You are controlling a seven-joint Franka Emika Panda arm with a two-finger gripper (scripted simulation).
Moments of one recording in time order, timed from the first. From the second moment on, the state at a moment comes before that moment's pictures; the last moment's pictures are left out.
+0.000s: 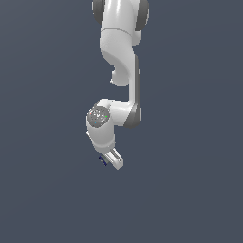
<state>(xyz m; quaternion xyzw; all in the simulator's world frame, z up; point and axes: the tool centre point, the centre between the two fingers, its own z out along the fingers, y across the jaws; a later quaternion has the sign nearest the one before) 0.060 -0.069 0.043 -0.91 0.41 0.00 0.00</state>
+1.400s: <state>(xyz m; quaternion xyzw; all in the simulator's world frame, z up) 0.054 -0.068 0.013 -0.91 0.41 0.00 0.00</state>
